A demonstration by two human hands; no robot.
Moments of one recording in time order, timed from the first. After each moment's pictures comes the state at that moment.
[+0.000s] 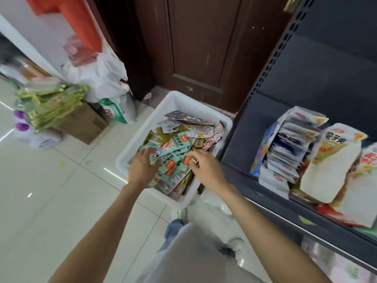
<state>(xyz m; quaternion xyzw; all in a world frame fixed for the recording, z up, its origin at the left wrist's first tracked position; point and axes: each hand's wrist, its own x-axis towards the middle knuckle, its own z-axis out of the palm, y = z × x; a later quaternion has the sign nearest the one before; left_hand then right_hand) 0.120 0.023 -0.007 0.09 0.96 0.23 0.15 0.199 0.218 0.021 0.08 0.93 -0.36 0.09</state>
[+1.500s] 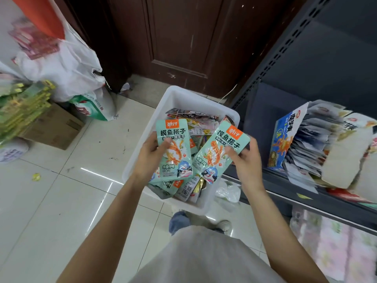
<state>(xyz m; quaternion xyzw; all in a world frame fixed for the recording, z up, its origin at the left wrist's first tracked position) 0.055 0.020 0.017 0.06 0.70 0.64 0.31 0.194 0.210 0.046 0.39 0.66 -0.62 -0.17</state>
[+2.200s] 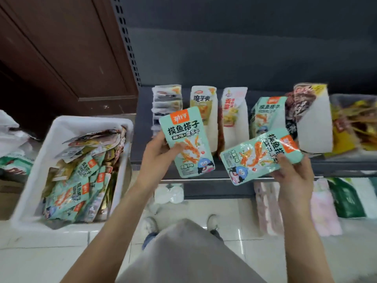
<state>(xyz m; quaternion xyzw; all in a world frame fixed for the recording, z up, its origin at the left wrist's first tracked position) 0.273 0.255 0.112 0.24 0.62 0.65 0.36 0.502 0.385 0.112 0.48 0.47 -0.56 -0.49</state>
